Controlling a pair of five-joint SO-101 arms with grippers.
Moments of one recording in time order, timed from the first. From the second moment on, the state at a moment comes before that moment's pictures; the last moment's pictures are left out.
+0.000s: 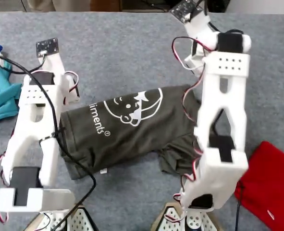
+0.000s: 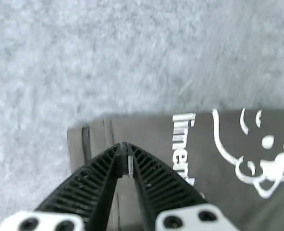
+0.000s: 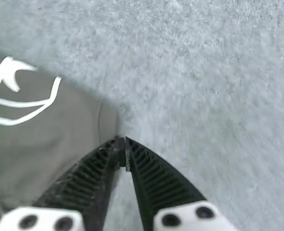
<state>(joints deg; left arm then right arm) -4.8 -4.1 15.8 64.4 4.7 0.8 15.9 -33.5 88.8 32.3</state>
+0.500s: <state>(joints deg) -8.4 17.9 13.5 54.6 7.3 5.5 -14.9 31.3 60.4 37.7</state>
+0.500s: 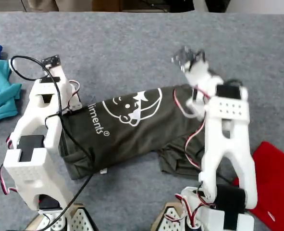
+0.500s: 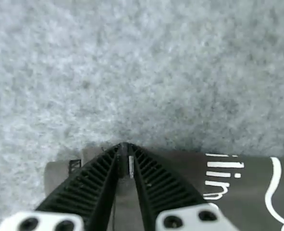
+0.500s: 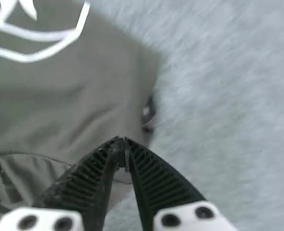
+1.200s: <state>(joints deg) -9.1 18.3 12.7 54.7 7.3 20.8 3.8 36.4 47.8 52.8</state>
